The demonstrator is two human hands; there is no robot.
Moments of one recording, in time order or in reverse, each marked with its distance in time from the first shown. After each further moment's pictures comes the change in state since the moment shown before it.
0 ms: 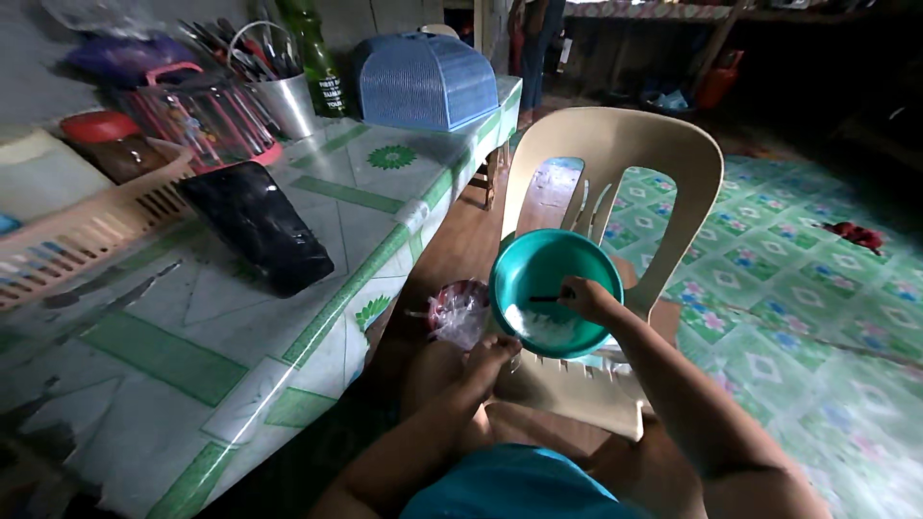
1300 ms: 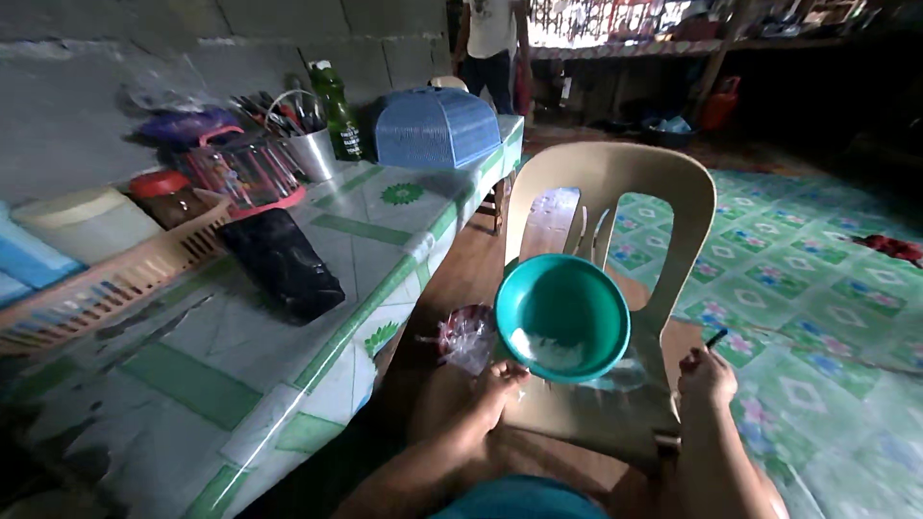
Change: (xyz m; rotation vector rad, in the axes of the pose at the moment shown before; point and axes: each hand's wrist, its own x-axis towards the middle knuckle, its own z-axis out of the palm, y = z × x) left_hand -0.001 -0.013 0.007 -0.035 0.005 0.058; right_hand -0.083 0.171 0.062 1.372 1.317 0.444
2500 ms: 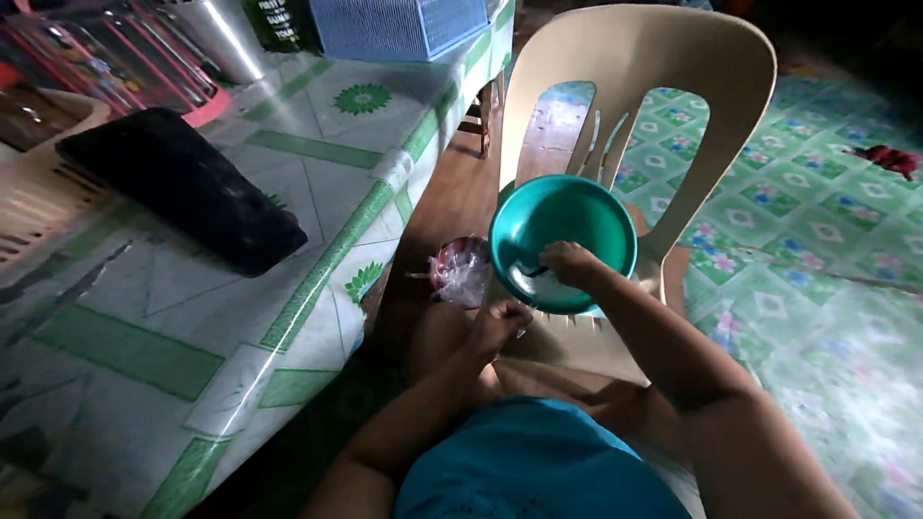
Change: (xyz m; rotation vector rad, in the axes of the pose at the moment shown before) left_hand 0.003 0.002 -0.011 0.128 -0.162 0.109; right_hand -0.101 0.013 0.175 -1.654 -1.498 -0.858
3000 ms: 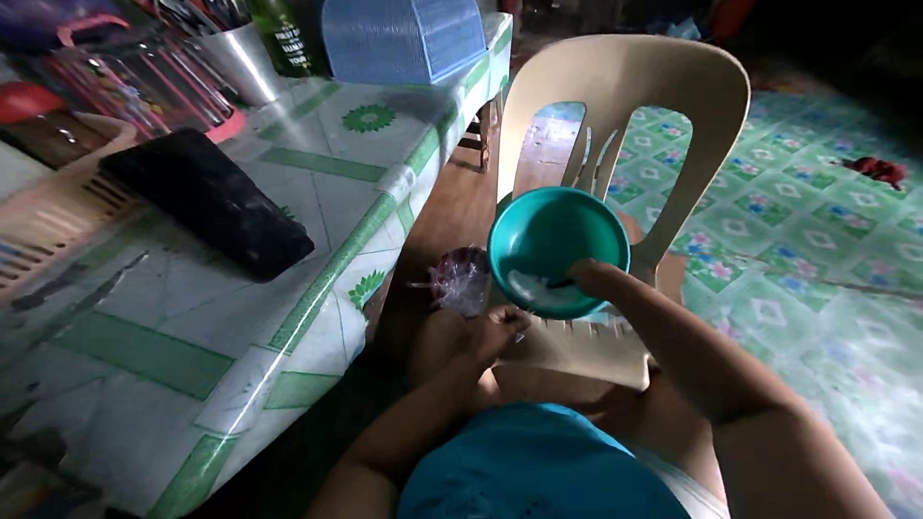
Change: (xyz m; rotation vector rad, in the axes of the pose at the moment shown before) left_hand -0.001 0.002 0.005 0.022 0.014 0.006; right_hand -0.030 0.032 0.013 -0.072 -0.192 0.217
